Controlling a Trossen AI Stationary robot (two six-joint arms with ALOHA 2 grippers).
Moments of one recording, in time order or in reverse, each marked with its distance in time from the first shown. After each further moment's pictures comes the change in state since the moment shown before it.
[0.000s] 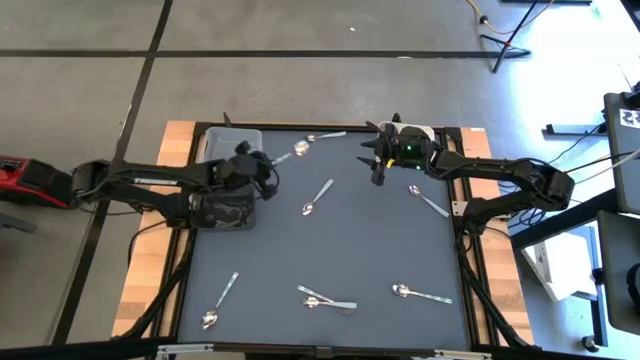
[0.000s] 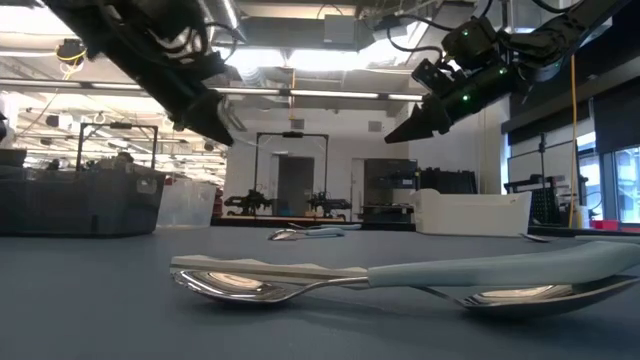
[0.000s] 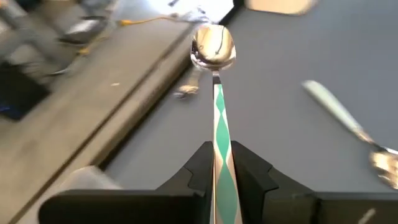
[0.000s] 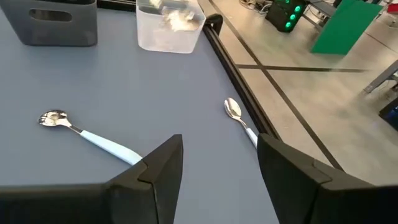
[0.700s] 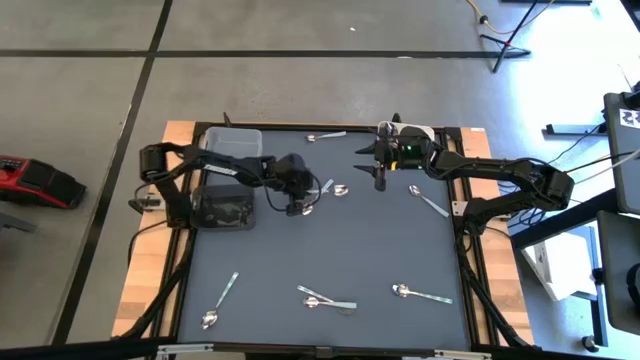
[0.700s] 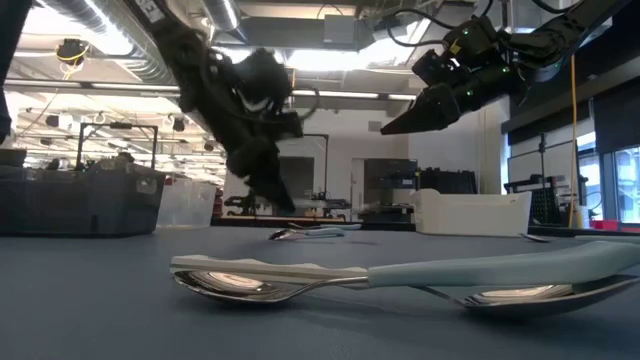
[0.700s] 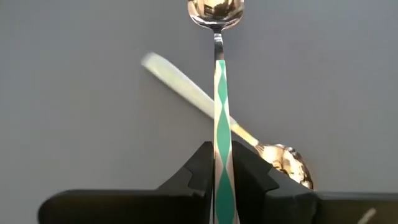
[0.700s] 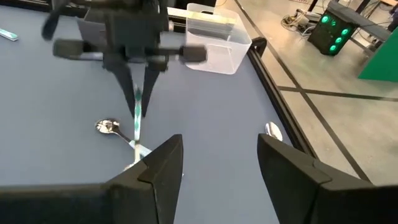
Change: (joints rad) left arm 0.051 0.625 0.322 0.029 0.594 0.182; right arm 0.000 0.003 0.000 0.022 -0.192 -0.027
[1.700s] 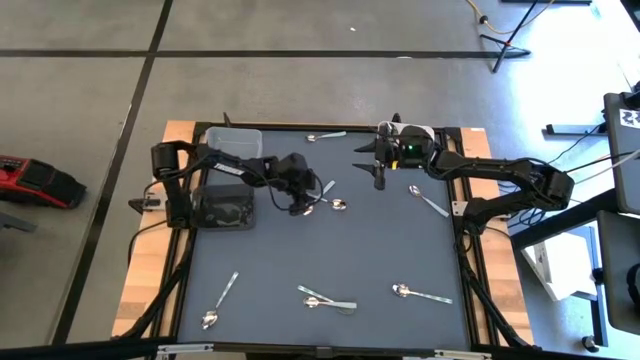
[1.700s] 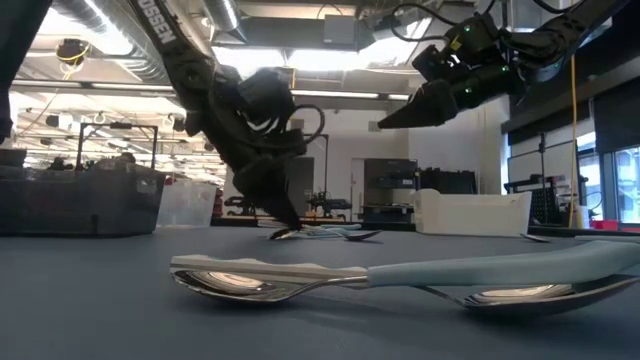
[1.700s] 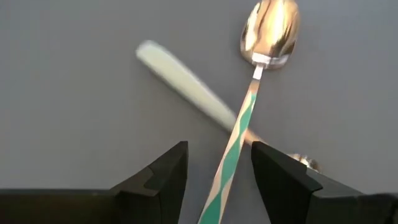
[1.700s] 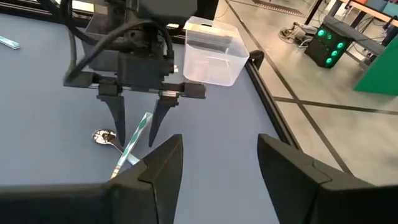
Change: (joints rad) left arm 0.043 0.116 -0.016 0.142 0.103 0.005; right arm 0.000 0.000 0.000 0.044 -0.011 -0.011
